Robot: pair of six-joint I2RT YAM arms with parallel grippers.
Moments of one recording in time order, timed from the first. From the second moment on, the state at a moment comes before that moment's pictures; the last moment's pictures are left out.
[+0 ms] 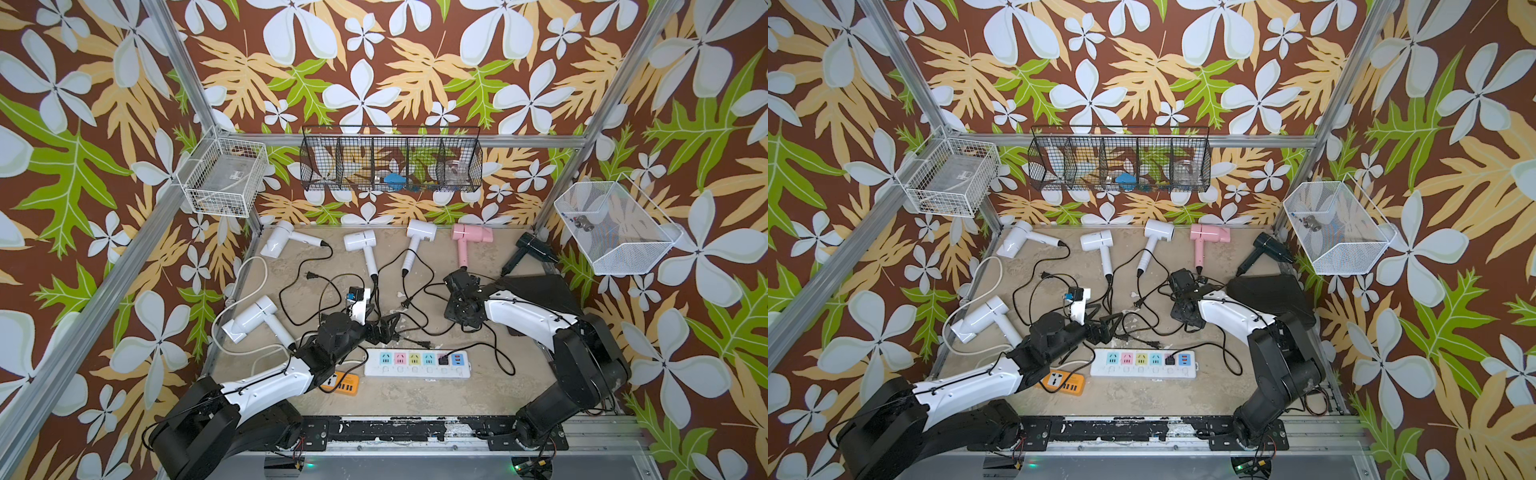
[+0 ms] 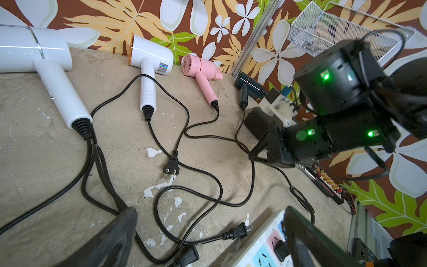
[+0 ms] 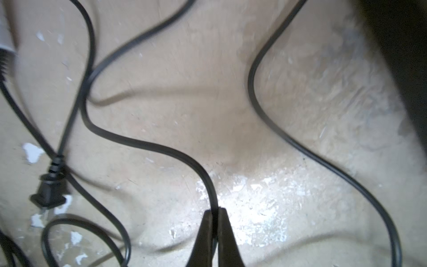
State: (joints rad) left arm -0.70 1.14 0.37 0.55 0.03 -0.47; right arm 0.47 1.60 1.06 -0.65 0.23 0.84
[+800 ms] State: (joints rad) left arm -0.70 1.15 0.37 0.55 0.03 -0.47; right arm 0.15 1.58 1.40 -0.70 0.49 0.66
